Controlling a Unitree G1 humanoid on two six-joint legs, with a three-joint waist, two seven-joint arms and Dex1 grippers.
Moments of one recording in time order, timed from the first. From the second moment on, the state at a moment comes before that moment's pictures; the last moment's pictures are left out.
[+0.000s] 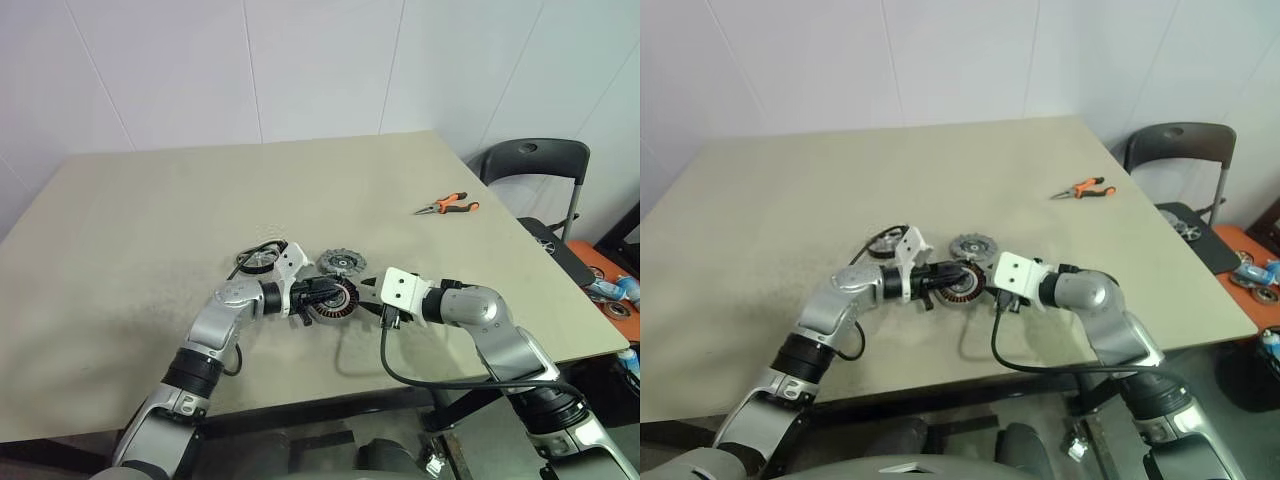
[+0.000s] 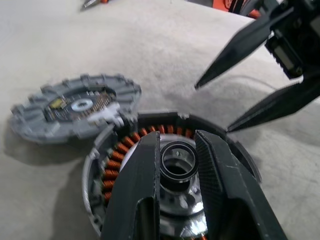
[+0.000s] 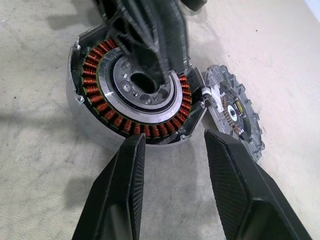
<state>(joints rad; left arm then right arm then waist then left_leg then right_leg) -0.44 0.25 -0.22 0.24 -0.23 0.37 -0.89 -0.29 -0.58 0.26 -0.14 -0.13 0.24 0.87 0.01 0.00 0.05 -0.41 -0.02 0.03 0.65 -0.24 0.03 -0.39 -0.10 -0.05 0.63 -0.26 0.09</state>
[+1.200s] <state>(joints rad) -0.44 0.23 -0.21 0.26 -0.25 0.39 -0.89 -0.30 -0.59 0.27 -0.13 -0.14 0.24 0.85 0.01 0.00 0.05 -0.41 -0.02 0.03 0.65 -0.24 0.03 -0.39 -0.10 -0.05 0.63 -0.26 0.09</state>
